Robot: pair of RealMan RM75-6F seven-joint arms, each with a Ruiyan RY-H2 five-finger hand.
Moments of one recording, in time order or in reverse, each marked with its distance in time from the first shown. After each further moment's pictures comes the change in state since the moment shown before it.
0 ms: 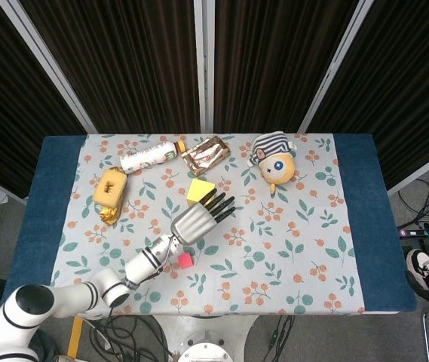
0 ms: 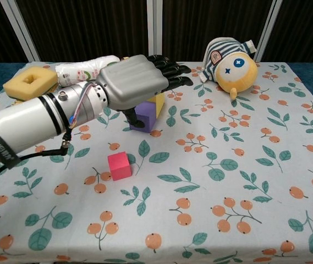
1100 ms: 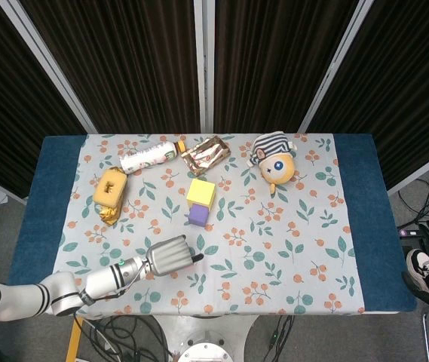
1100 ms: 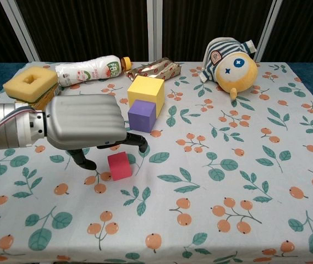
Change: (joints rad) left arm 0.033 0.302 0.201 -0.271 0.257 -0.088 -0.092; right arm 0.000 -0.001 -0.009 -0.011 -0.010 0.003 -0.023
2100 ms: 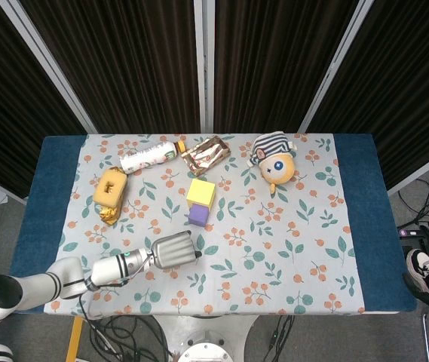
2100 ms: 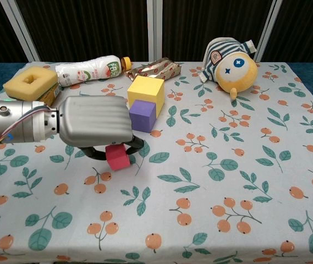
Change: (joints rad) left arm -0.057 -0.097 0.020 0.267 0.135 0.077 -0.149; right arm -0.009 -0.001 -0.001 -0.007 0.008 0.006 -0.011
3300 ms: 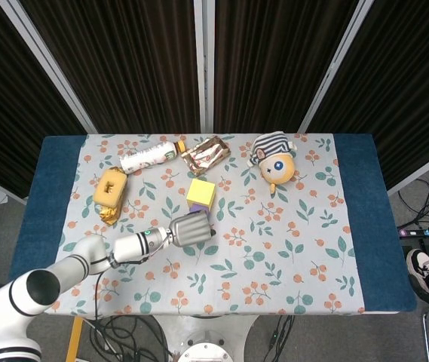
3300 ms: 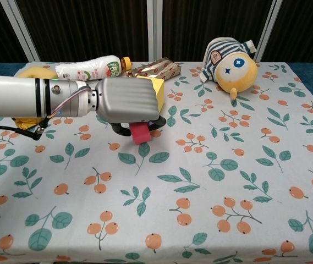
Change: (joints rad) left arm -0.134 -0.158 -0.013 0.311 -0.030 -0.051 -0.105; right arm -0.016 0.002 0.002 0.007 0.016 0.009 0.009
